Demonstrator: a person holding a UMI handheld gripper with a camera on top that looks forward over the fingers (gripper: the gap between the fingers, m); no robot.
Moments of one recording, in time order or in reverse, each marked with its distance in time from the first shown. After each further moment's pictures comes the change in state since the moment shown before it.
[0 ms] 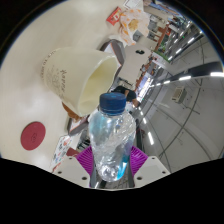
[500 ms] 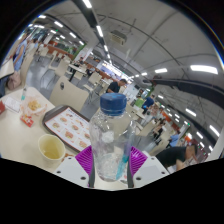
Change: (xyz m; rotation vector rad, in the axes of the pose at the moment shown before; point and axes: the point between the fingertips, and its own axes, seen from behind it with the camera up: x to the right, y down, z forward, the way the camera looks) arm 0.019 0.040 -0.036 0.104 -0.270 1.410
